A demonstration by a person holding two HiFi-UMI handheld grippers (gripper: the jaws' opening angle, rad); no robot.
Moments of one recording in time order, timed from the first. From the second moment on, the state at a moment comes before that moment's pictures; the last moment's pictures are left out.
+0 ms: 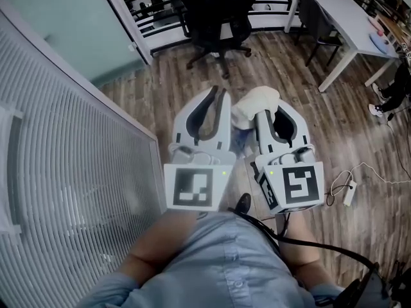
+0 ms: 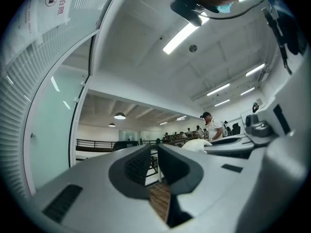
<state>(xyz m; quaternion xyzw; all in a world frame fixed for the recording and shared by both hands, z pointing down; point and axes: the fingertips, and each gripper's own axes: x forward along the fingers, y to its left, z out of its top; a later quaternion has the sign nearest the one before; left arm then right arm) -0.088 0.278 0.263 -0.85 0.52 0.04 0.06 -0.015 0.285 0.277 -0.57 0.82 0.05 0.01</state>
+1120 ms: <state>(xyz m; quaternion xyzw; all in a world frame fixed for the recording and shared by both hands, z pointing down) -0.034 0.155 0.282 -0.84 0.55 0.03 0.05 0.036 0.162 0.286 -0.53 0.85 0.04 0.01</state>
